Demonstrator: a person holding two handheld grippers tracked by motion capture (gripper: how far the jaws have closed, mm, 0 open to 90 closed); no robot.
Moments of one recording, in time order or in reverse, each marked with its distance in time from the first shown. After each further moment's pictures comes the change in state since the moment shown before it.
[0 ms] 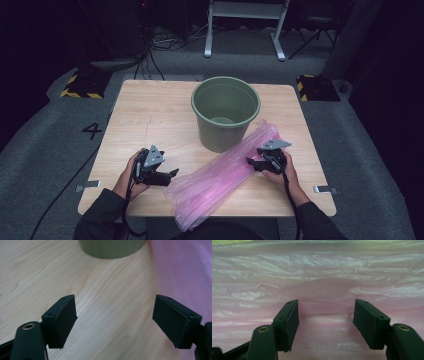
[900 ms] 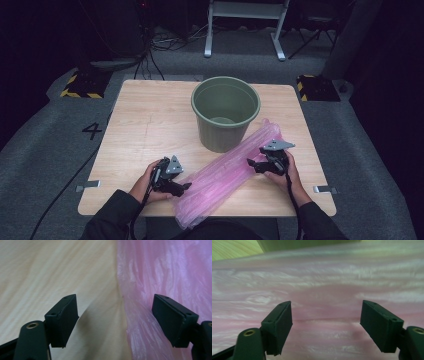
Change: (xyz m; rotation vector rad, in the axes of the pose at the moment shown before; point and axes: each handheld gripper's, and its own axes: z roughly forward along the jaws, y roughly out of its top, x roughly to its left) left arm -0.019 -0.007 0.047 0.168 -0.107 0.055; right arm 0.001 0.000 -0.012 -0.043 0.012 0.003
